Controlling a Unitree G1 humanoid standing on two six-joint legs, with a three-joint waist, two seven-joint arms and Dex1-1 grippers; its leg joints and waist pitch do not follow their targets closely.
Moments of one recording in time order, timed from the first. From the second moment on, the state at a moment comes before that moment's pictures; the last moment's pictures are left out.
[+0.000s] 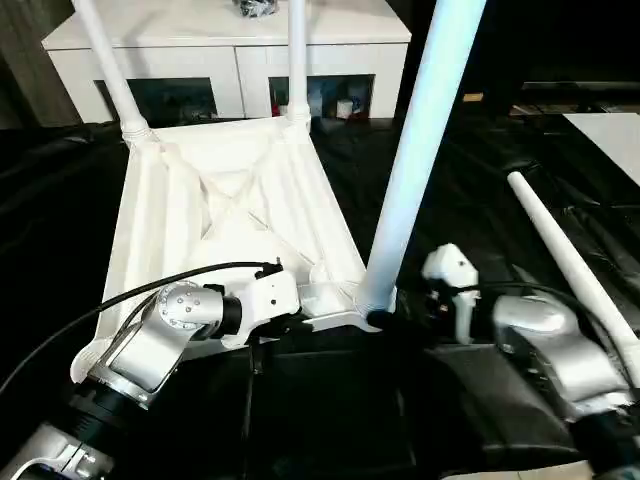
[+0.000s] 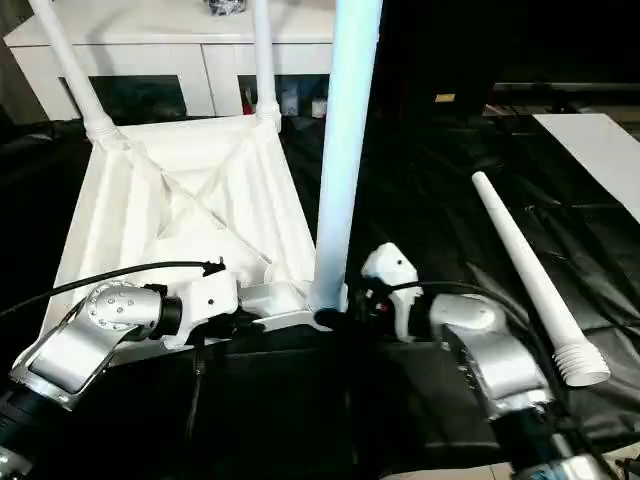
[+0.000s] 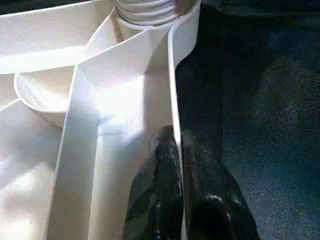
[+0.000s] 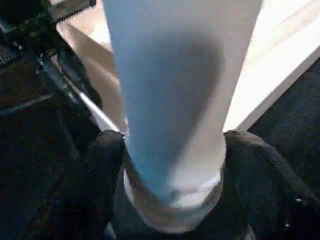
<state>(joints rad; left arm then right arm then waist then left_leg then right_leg) -0.39 0.52 -0.41 0.14 0.03 0.22 -1.03 -0.31 -0.45 0.21 0.18 0.24 0.27 0.91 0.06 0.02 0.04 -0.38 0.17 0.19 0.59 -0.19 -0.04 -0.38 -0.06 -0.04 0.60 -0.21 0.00</state>
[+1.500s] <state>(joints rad) -0.43 0.22 -0.38 0.16 0.15 0.53 -0.62 -0.46 -0.07 0.07 0.49 0.12 0.17 0.27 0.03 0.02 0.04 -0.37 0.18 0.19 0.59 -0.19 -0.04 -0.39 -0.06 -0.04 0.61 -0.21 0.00</state>
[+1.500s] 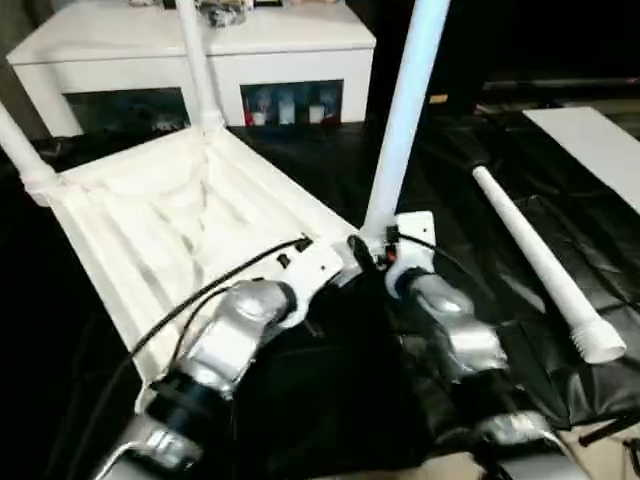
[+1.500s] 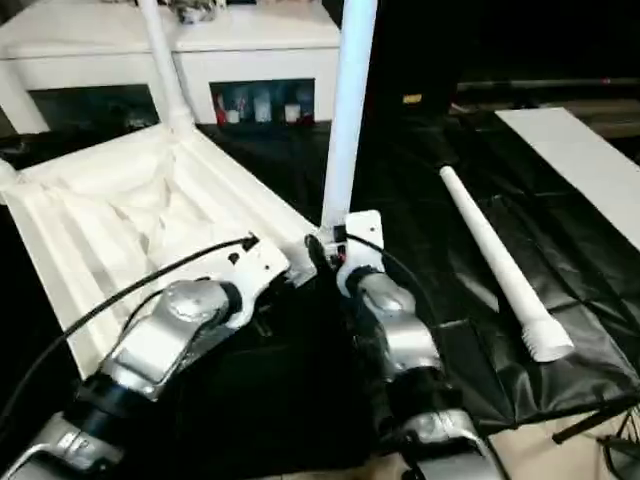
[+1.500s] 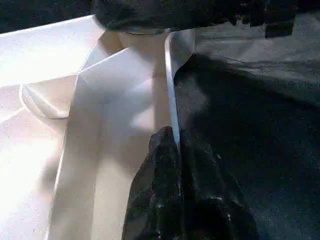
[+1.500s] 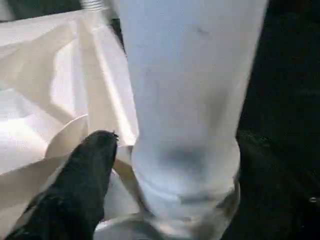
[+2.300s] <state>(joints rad) -0.33 0.52 -0.43 0.06 0.02 0.24 -1.06 -0.23 -0.51 0.25 0.10 0.20 0.23 0.97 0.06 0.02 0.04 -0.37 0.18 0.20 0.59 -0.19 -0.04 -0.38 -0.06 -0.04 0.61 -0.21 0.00</state>
